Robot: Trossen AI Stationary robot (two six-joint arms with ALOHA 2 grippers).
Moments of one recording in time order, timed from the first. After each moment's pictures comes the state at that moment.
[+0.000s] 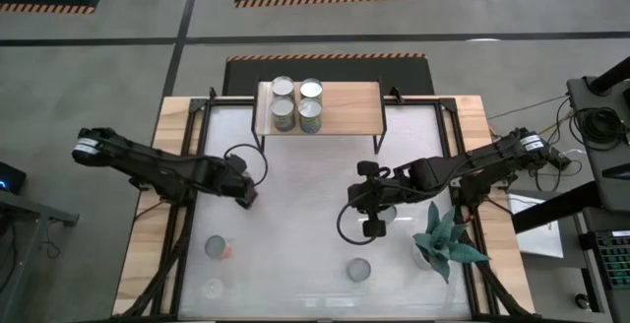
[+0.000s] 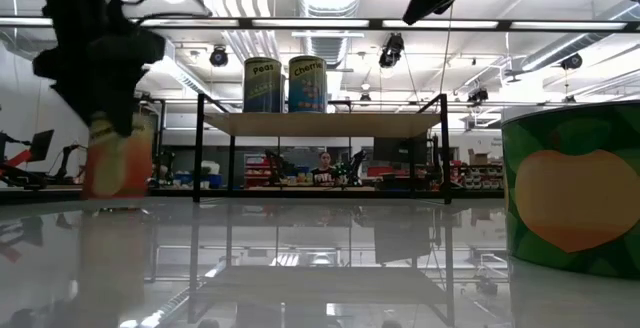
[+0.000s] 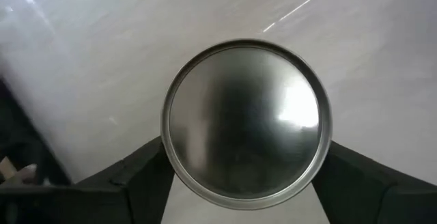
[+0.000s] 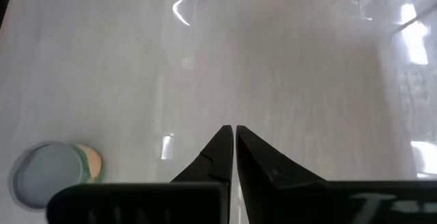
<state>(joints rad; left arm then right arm) -0.18 1.18 0.80 -1.06 -0.30 -1.15 0.27 1.49 1.32 -0.76 0.16 0.13</state>
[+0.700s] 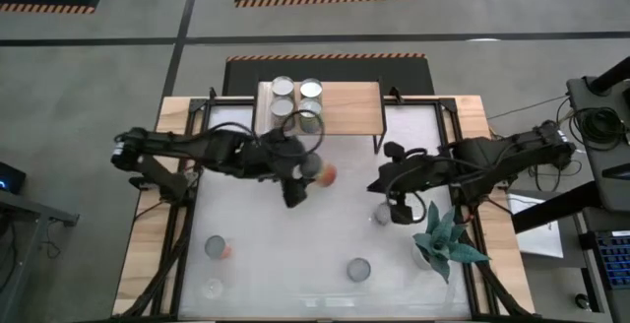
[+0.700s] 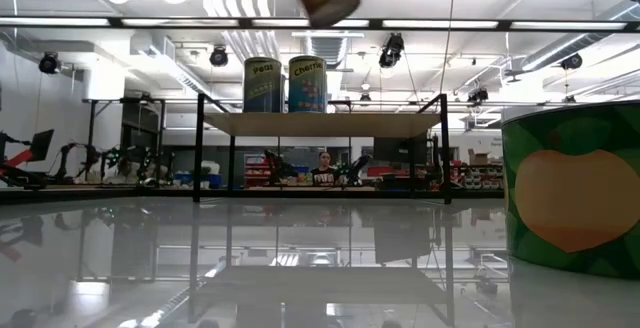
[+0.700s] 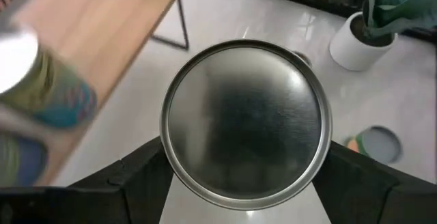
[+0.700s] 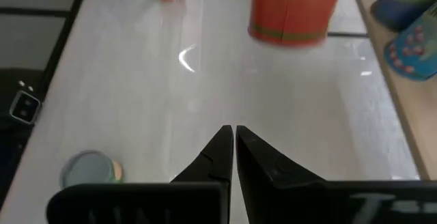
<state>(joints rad) -0.16 1.58 1.73 -0.99 -0.36 -0.43 0.27 1.23 1.32 -0.81 0.17 0.13</state>
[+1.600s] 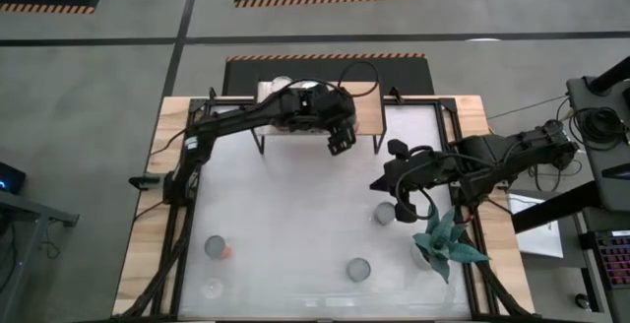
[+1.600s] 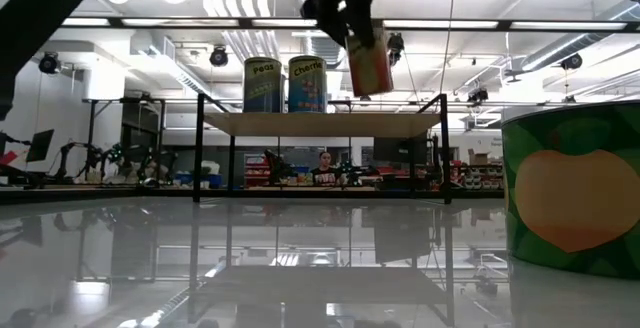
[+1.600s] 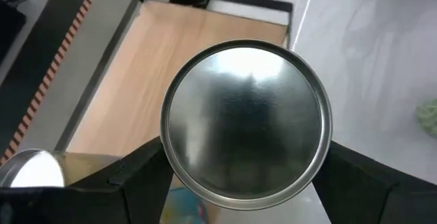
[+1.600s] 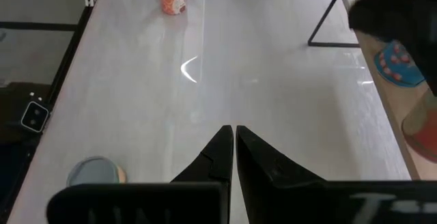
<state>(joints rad) 0.18 2.11 2.34 -1.15 -0.35 -0.05 0.27 1.19 1.31 -0.80 0.17 0.13</state>
